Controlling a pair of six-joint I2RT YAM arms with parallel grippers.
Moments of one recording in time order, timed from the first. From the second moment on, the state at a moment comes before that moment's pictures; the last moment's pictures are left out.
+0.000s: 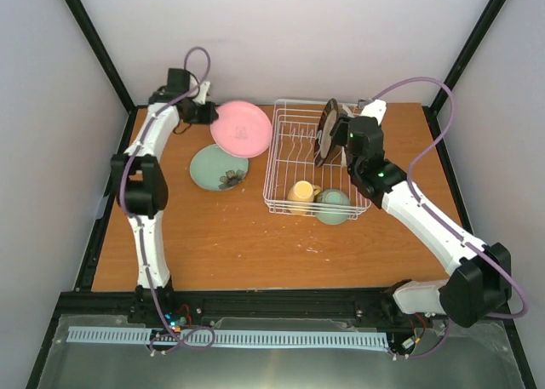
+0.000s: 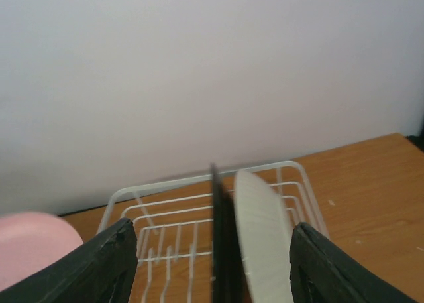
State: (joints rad) left arm -0.07 2.25 2.07 -0.78 0.39 0.01; right arm 0.50 1.30 1.11 -0.03 0.57 0.37
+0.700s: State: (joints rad) left arm -0.08 1.50 1.59 -0.61 0.35 0.06; right arm 0.50 1.49 1.21 0.08 -0.34 0.33
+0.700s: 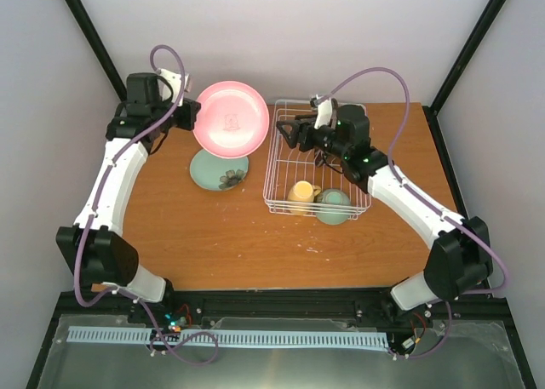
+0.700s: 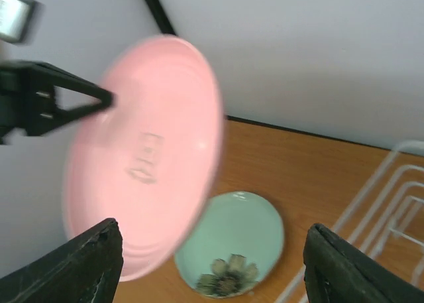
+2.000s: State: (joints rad) left arm -0.08 1.37 1.48 -0.48 0.45 0.02; right arm 0.48 1.76 1.44 0.26 -0.95 0.68
